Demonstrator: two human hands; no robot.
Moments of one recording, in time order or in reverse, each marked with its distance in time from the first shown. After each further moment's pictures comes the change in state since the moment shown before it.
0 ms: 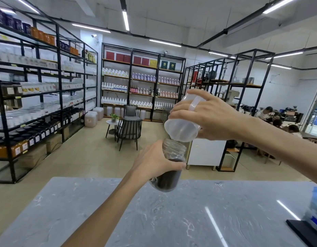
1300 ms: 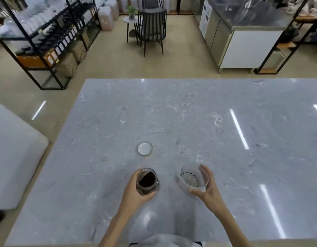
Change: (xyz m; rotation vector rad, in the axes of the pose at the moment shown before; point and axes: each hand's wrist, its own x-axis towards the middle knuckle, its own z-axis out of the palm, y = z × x) left_hand -0.341 -0.264 0.186 -0.401 -0.033 -0.455; right_hand -0.198 -0.486 0.200 1.893 -0.202 1.387
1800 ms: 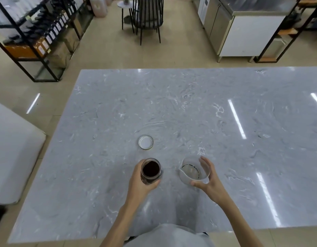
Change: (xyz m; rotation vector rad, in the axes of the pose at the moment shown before) left_hand 0.014 -0.012 0.013 -0.066 0.023 0.021; right_hand 0.010 0.010 -0.004 -0.087 -0.048 -0.011
